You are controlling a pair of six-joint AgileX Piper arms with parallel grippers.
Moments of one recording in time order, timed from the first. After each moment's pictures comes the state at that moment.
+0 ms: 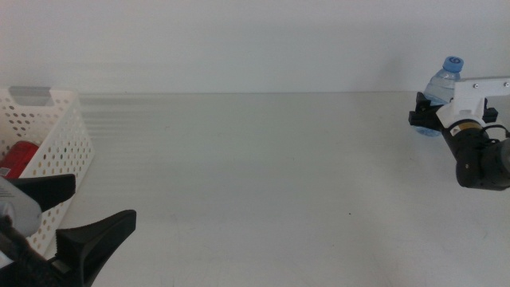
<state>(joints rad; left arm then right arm) -0.54 0.52 -0.50 -0.14 0.40 0.14 -0.02 2.23 -1.14 0.11 -0.90 -0.14</state>
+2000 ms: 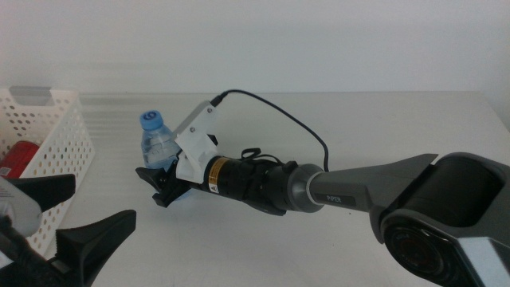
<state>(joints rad) -0.54 0.52 -0.50 -0.14 0.40 0.14 0.75 2.43 -1.67 -0.58 -0.58 0.41</state>
